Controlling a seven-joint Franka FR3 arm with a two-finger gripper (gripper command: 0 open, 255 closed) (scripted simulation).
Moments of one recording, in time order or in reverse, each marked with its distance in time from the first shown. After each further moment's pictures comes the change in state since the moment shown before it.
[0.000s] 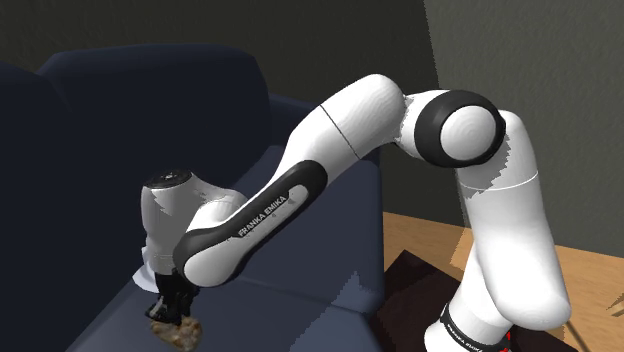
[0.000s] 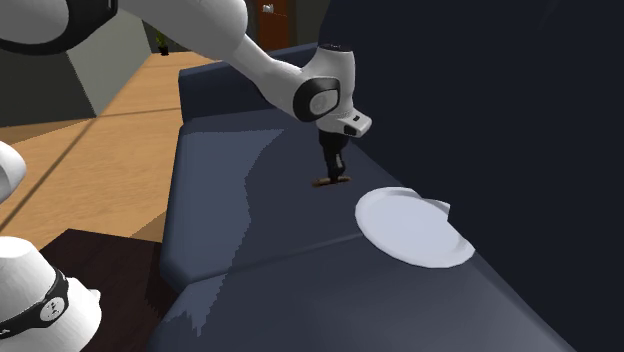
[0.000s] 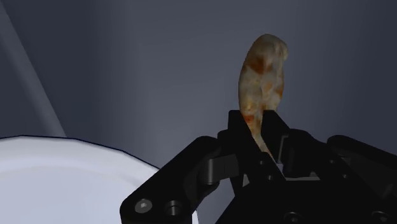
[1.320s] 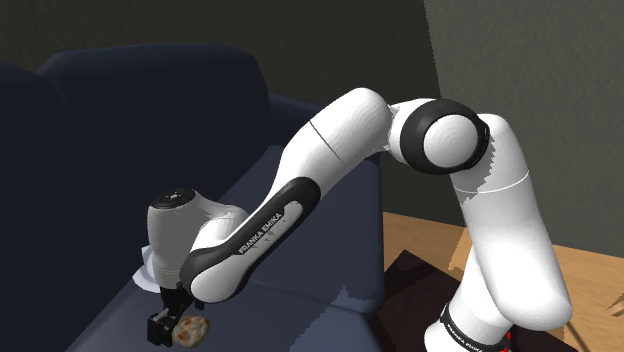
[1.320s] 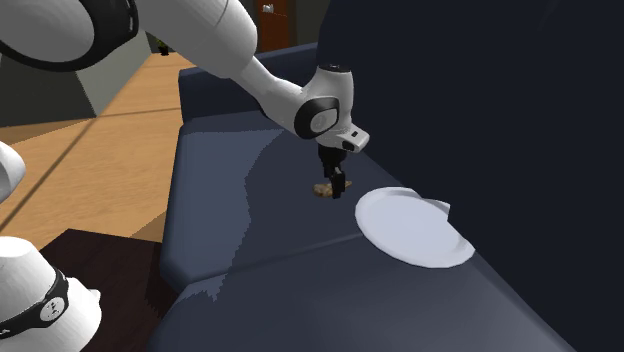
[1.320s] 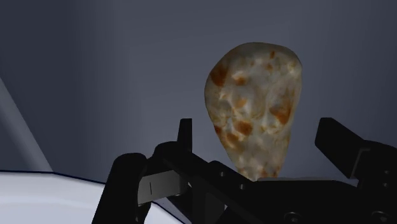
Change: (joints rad) arm 0.017 0.062 -0.024 -0.011 -0.030 0.066 0.015
